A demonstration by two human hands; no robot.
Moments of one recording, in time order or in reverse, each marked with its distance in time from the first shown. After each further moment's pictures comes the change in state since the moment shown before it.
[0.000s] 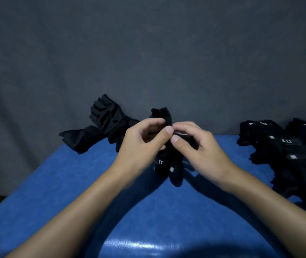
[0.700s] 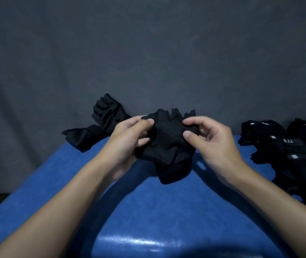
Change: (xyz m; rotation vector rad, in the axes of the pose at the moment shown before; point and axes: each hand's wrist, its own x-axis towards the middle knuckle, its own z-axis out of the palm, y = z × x) left_hand 0.004 0.016 -0.024 -0.245 -0.060 -0.265; right_hand -0.001 0.002 -0.010 0.241 0.178 0.019
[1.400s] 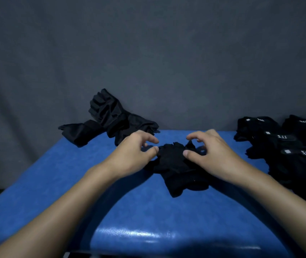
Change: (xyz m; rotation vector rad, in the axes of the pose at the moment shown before) left_hand 0.013 -0.040 -0.016 1.026 -0.056 0.126; right_hand -0.009 0.018 -0.028 -0.856 -0.218 0.263
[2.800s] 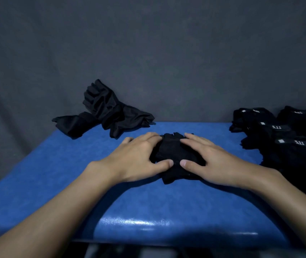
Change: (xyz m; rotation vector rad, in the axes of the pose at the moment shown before) left_hand -0.014 0.011 0.017 0.473 -0.193 0.183; right_hand -0.021 0.014 -0.002 -0.239 -0.264 -0.146
